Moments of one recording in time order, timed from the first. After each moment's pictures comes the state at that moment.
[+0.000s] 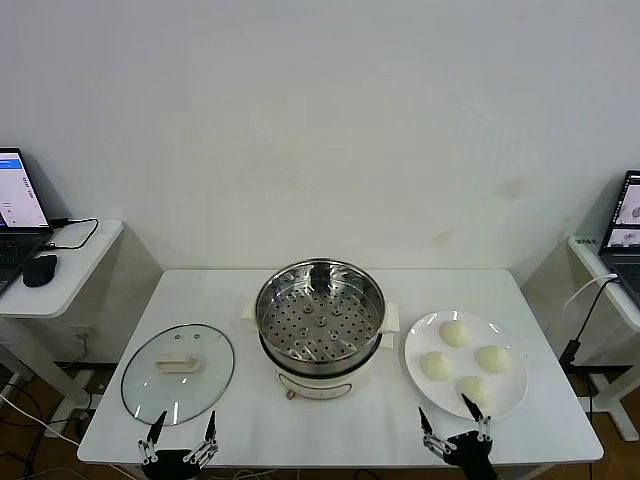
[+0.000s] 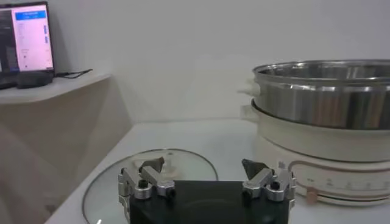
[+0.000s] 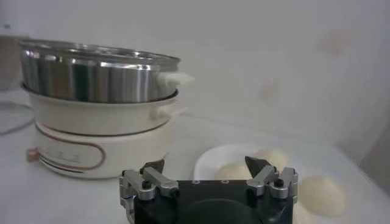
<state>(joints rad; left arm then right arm) 1.91 -1.30 -0.56 -2.15 -0.12 -0.02 -0.18 -1.75 1.20 0.69 2.01 -0.09 0.09 -0.13</state>
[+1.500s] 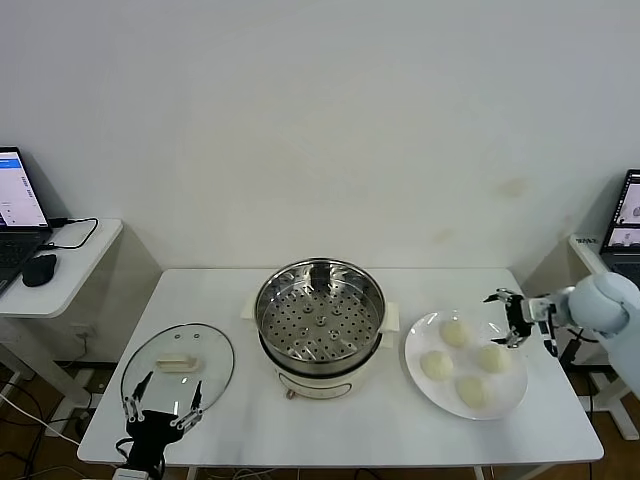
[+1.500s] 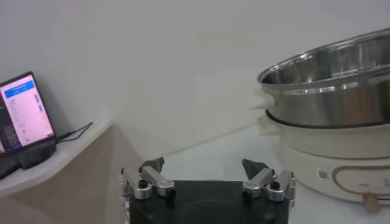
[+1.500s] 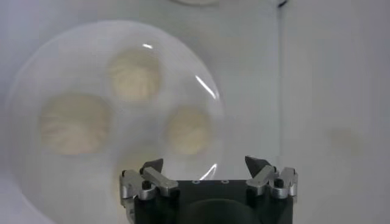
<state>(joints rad) 1.81 -1.21 -0.62 -2.17 0.01 0.09 -0.15 -0.34 0.54 -0.32 1.33 -0.25 0.00 -1.00</state>
